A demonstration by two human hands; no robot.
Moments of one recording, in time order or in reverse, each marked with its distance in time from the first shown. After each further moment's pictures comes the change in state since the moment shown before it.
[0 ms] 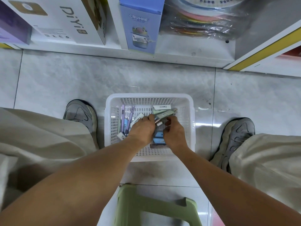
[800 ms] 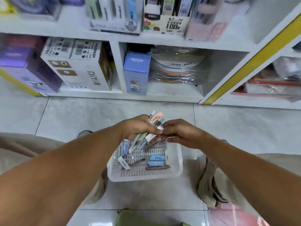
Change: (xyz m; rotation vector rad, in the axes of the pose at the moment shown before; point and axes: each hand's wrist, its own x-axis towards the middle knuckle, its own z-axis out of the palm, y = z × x) left_hand -0.026 0.029 -0.163 -1.197 -0.373 -0.024; right_hand -0.020 -0.100 -0.151 0.547 -0.618 0.063
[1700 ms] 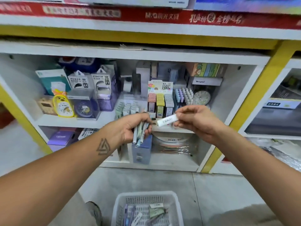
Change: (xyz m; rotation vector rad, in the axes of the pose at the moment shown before) left_hand -0.171 0.246 0.011 -0.336 0.265 0.235; right_hand -0.161 -0.247 0.013 0.064 0.244 -0.692
